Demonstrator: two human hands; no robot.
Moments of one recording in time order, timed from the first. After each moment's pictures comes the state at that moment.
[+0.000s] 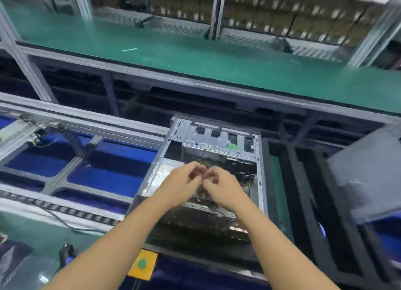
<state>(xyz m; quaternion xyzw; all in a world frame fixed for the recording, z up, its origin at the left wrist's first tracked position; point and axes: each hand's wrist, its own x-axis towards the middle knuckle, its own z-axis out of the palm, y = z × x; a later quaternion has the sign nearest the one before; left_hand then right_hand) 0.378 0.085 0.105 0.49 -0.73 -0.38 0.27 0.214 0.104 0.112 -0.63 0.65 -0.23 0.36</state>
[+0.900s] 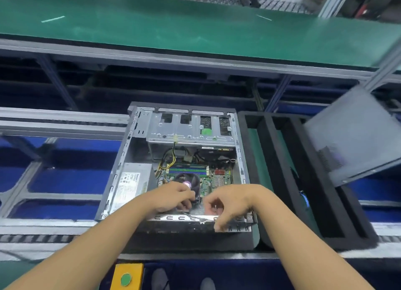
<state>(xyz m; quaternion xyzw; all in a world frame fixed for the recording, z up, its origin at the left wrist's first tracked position) 0.340 0.033 0.043 0.47 -0.65 -0.60 -0.03 0.122 0.076 0.087 -0.71 0.47 0.13 0.51</state>
